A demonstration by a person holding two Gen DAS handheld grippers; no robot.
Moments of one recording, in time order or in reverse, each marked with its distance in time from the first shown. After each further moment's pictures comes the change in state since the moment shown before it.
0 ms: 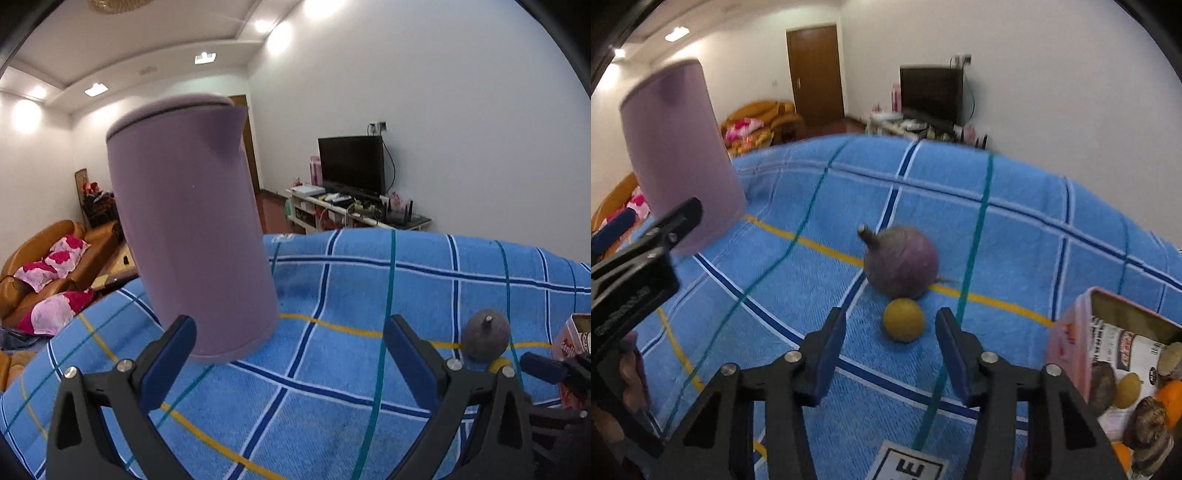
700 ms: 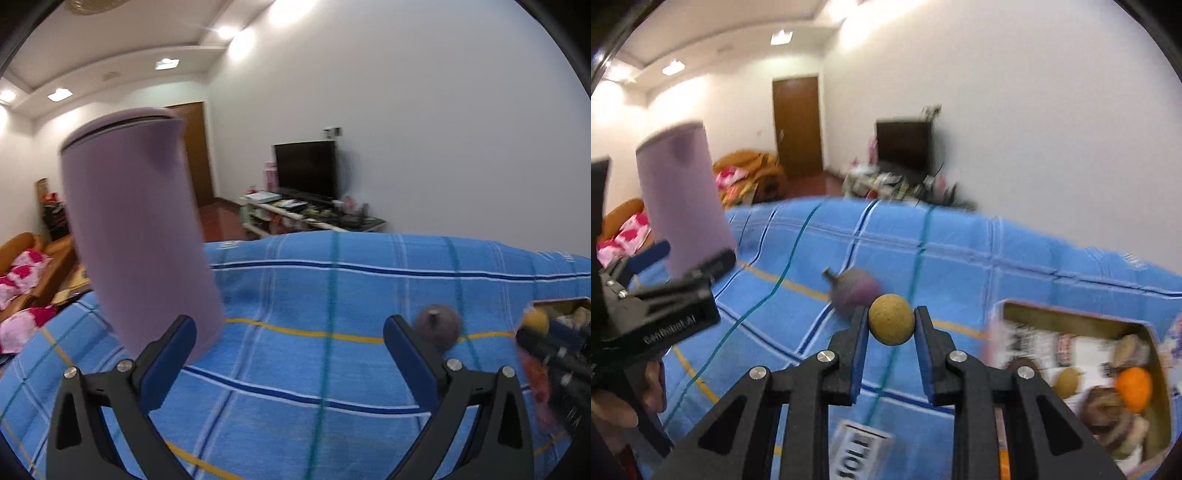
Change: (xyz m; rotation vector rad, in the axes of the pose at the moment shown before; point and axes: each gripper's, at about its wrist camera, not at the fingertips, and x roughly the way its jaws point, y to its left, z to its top) left arm -0.013 -0.021 -0.001 0.048 -0.033 -0.211; right arm -0.088 -0.028 -0.030 0.047 -0.289 -0.109
